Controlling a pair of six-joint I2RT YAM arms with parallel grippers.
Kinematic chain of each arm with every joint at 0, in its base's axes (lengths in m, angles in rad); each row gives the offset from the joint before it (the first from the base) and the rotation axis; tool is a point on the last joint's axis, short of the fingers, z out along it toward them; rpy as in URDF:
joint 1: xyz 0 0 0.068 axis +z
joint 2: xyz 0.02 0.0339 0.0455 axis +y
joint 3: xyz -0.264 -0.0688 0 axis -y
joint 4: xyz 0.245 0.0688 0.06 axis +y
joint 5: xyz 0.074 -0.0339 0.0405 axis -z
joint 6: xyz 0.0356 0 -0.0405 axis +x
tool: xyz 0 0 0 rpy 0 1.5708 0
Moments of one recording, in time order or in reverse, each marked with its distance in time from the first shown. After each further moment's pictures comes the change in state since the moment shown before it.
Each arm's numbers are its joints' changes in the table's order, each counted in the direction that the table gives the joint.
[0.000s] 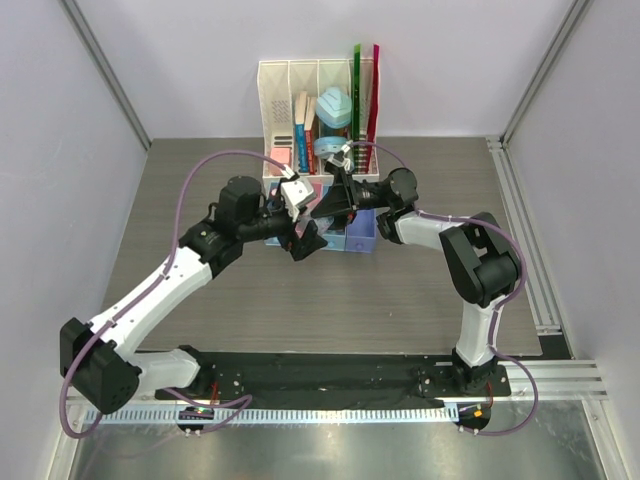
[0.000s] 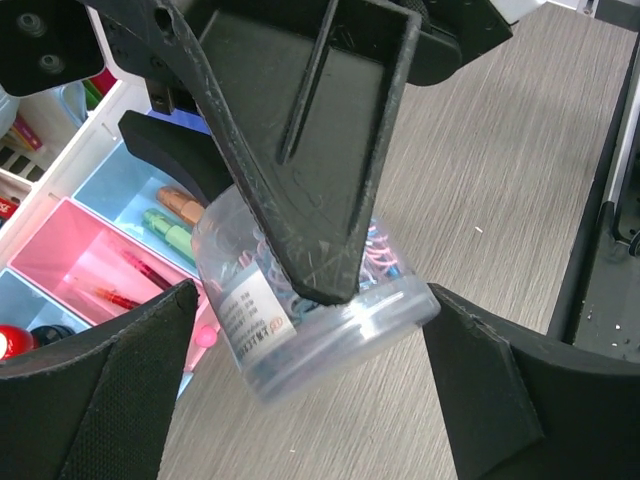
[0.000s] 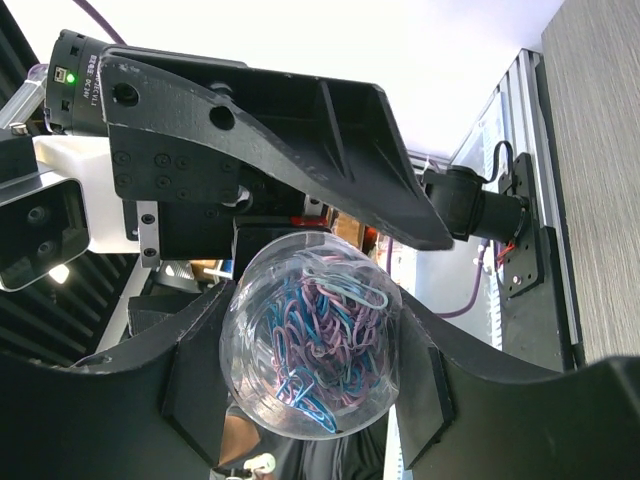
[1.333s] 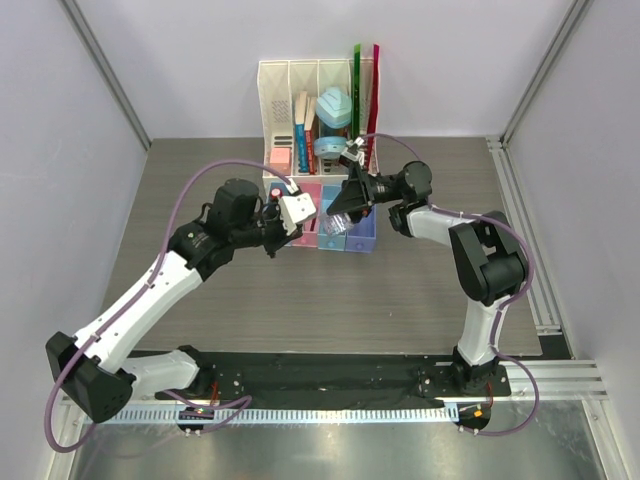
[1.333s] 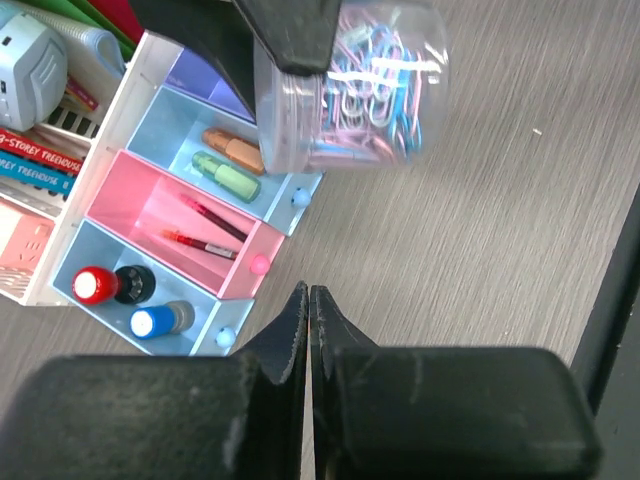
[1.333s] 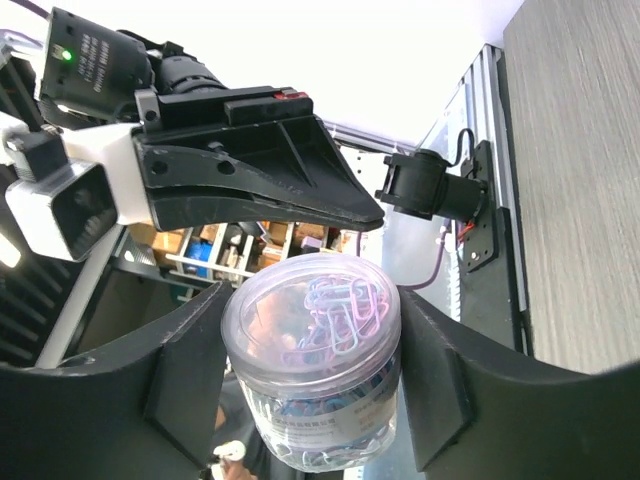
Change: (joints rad) left arm -0.027 -0.045 0.089 0.285 -0.121 0.253; right arm -0.082 -0.012 0.013 0.006 -0.117 -0.053
